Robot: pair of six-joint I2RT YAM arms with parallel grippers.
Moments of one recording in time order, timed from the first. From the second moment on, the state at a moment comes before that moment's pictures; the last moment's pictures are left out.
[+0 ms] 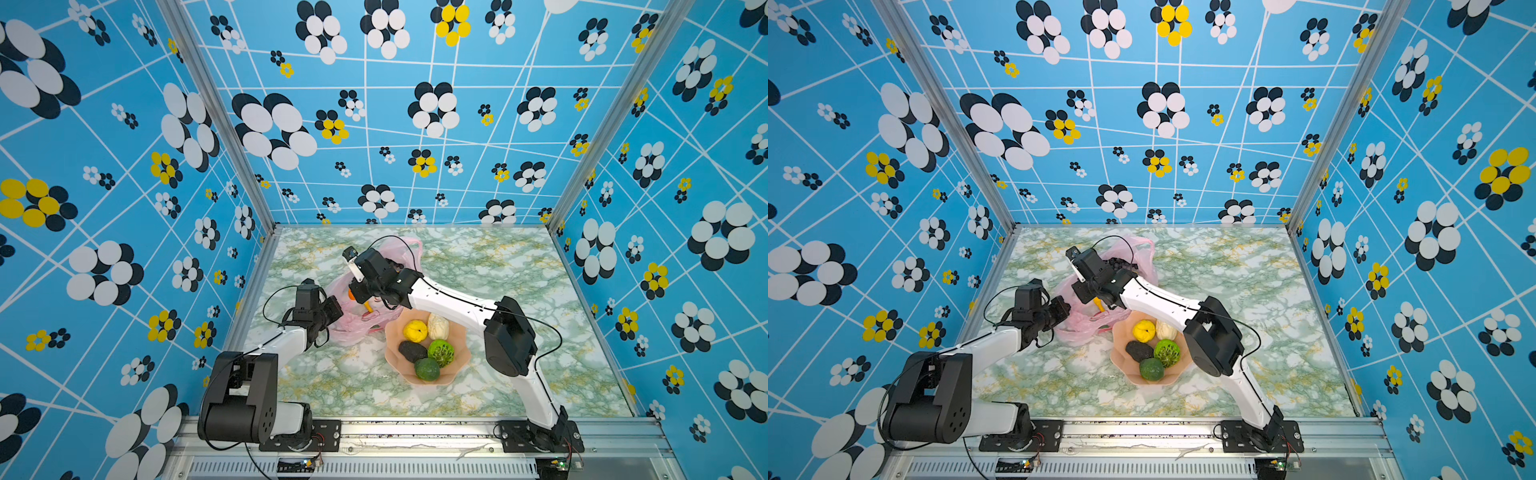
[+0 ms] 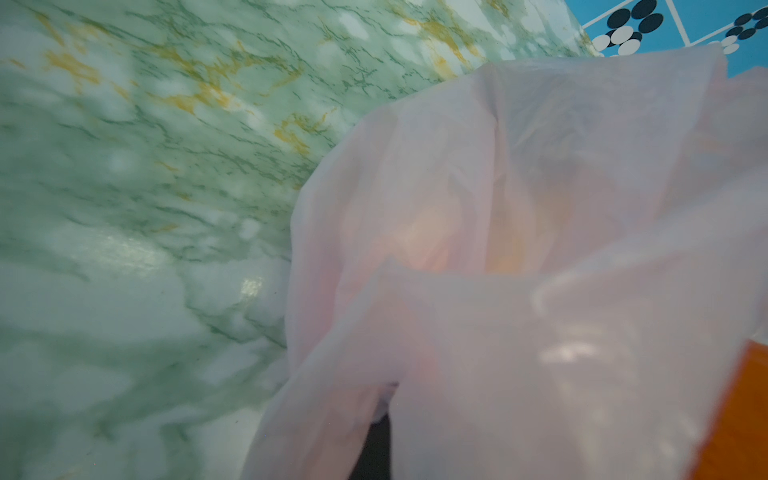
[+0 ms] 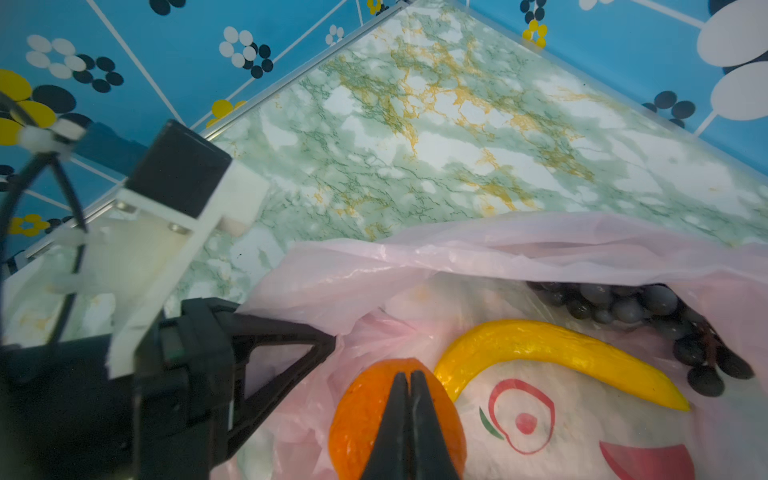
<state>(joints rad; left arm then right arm) -0.05 1.38 0.53 0.10 0.24 -0.64 0.96 2.15 1.90 -0.42 0.10 0.10</state>
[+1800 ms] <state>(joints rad) -0.06 1.39 0.54 0.10 0.24 -0.63 1.02 1.59 1.16 -0.65 0.26 0.33</state>
